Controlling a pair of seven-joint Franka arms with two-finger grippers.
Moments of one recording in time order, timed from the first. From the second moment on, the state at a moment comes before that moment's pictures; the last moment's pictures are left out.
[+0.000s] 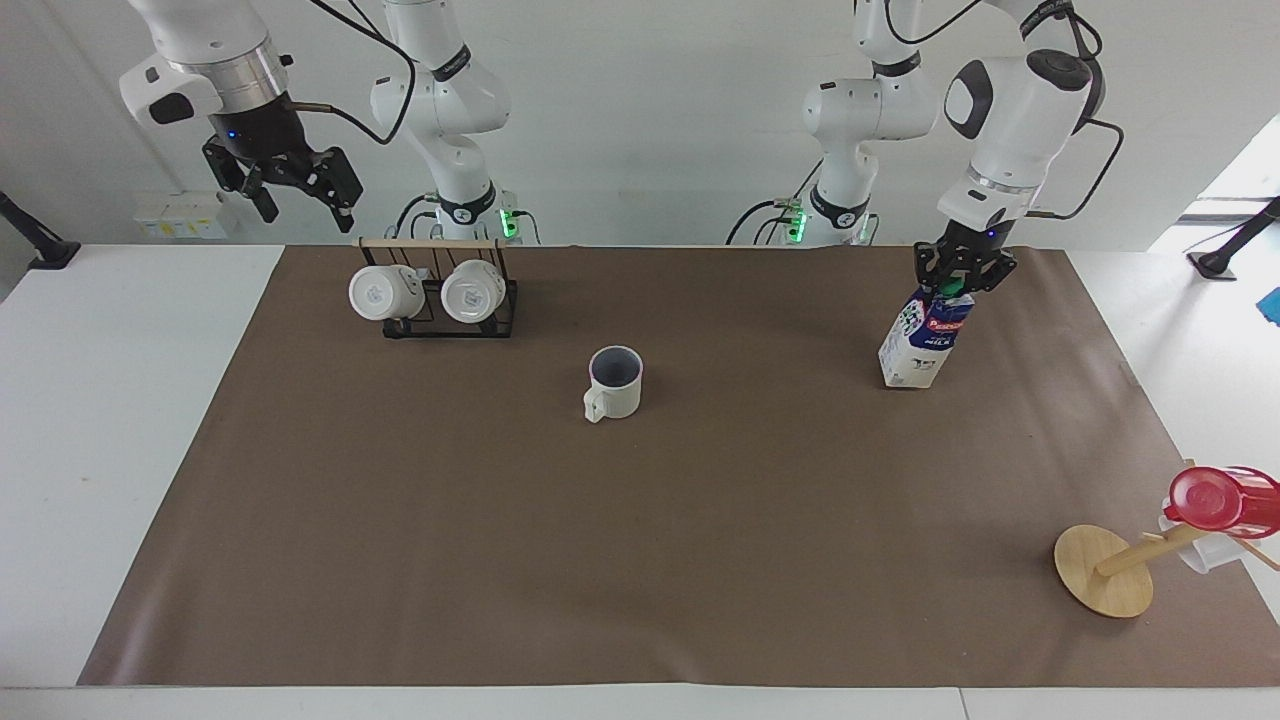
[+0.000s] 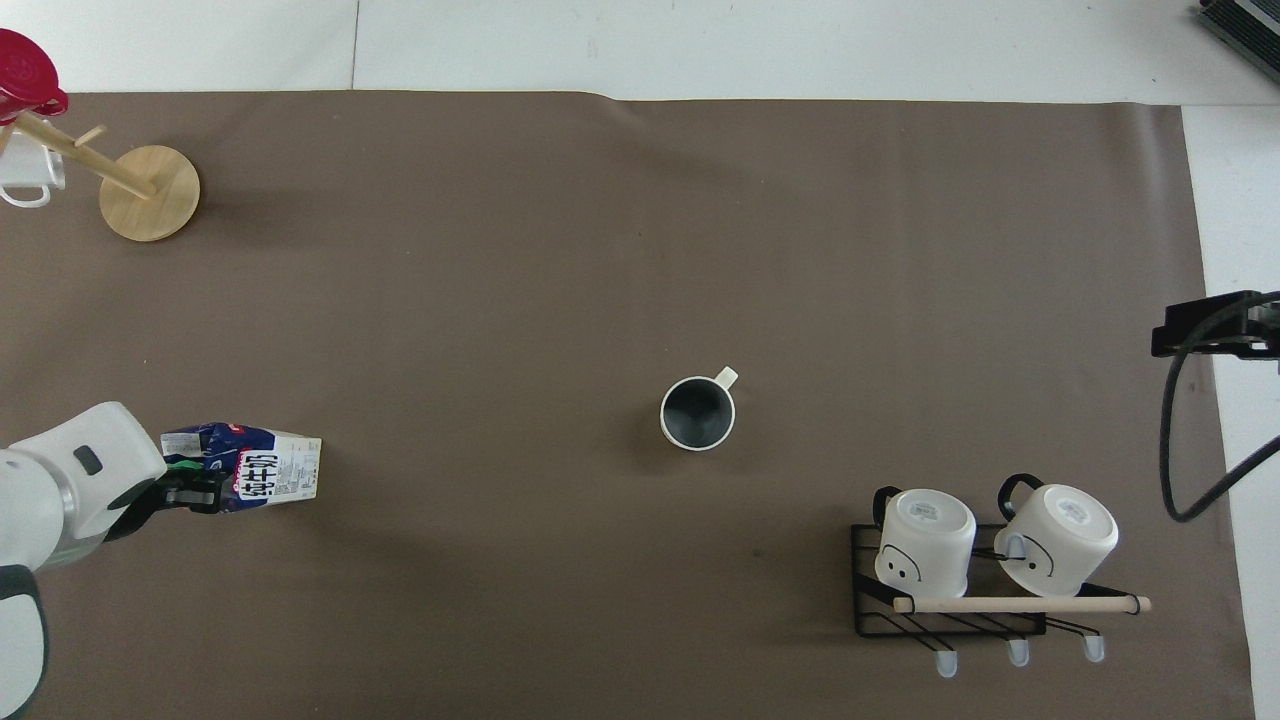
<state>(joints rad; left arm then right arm) -0.07 -0.41 0.03 -2.38 -0.01 2.11 0.14 0.05 -0.10 -0.07 -1.57 -0.03 1.46 0.14</state>
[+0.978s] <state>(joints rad) -0.53 -0.16 0.00 -1.99 -0.01 1.94 -0.55 0.05 -0.11 -0.08 -1.57 -0.03 1.46 0.13</state>
